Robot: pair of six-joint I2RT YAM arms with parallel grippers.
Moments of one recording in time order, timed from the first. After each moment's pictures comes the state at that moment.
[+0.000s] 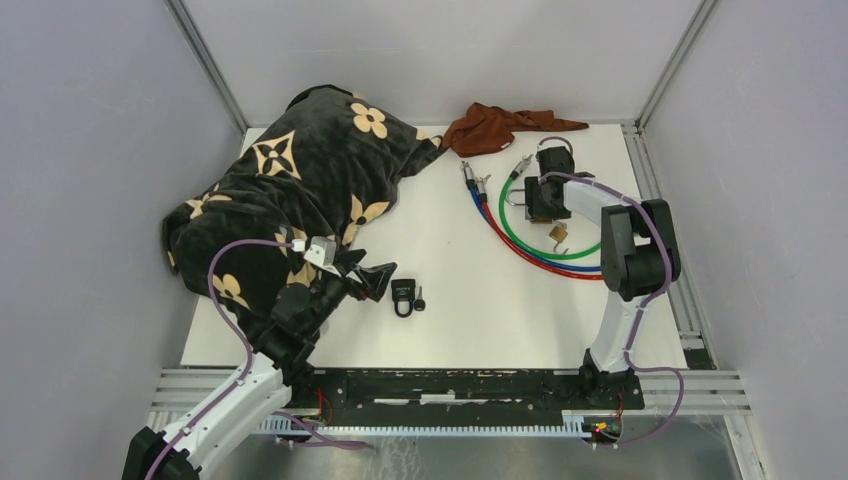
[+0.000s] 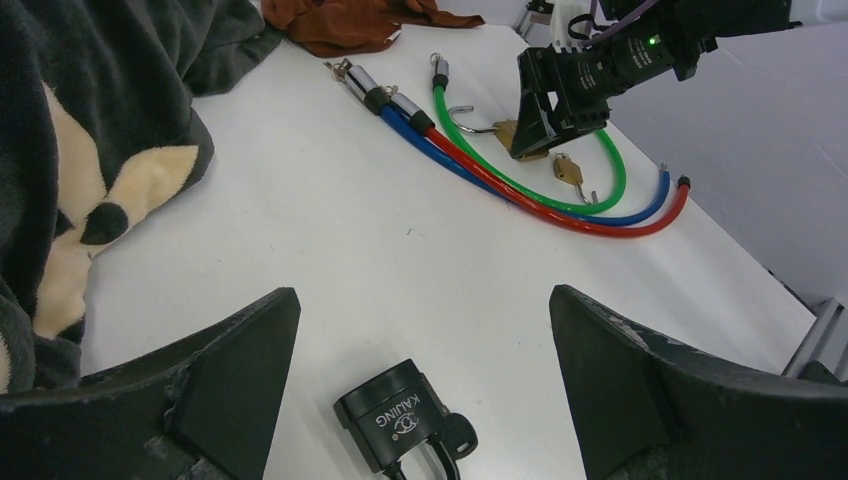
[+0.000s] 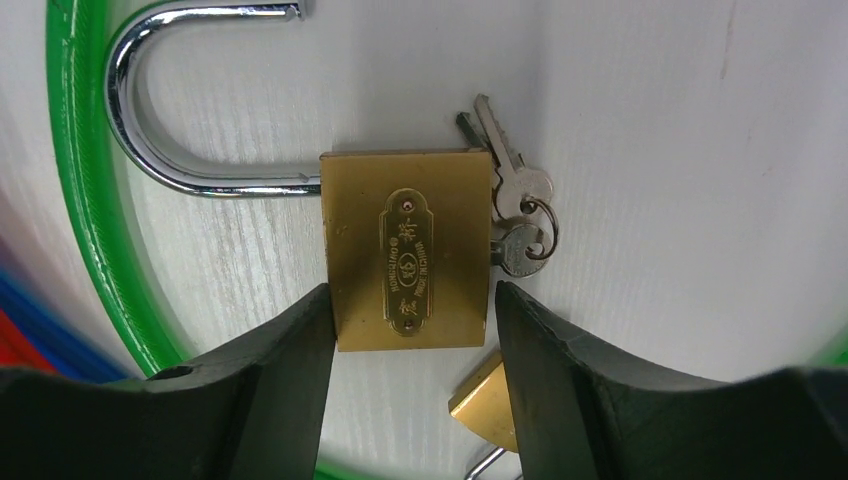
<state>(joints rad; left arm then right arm) -0.54 0.51 0.12 0.43 0.06 -0.37 0.16 1.94 1.28 -0.39 0.17 0.13</state>
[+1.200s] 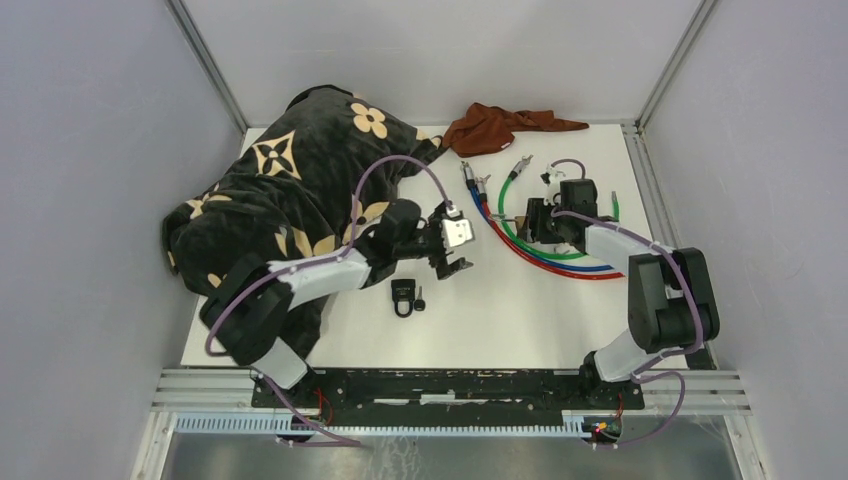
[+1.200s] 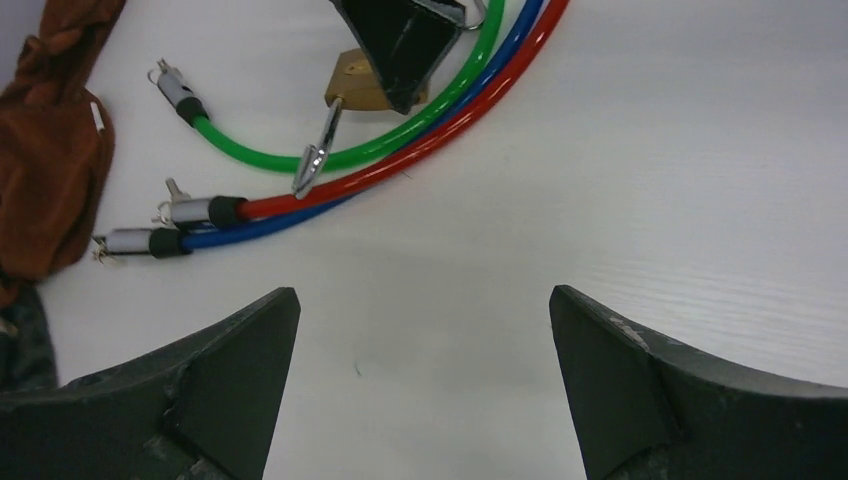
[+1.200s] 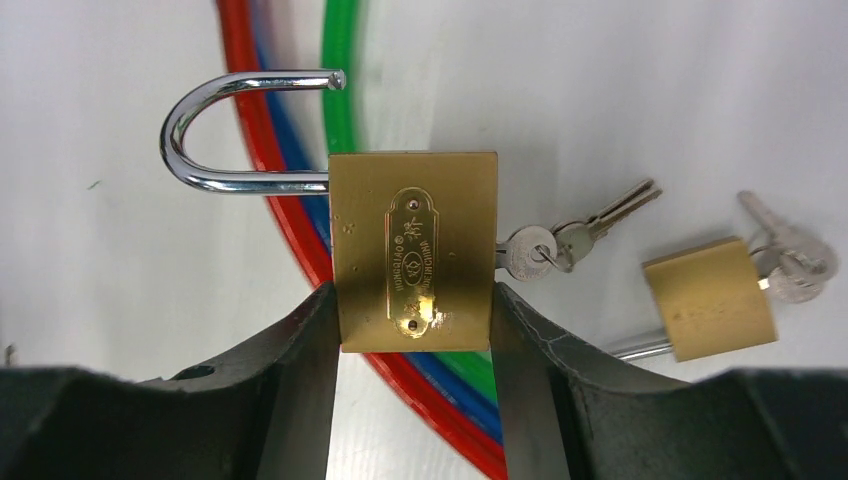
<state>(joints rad) -0.76 1.50 0.79 0.35 0.47 0.43 0.12 1.60 0.86 -0.11 -0.22 0.13</state>
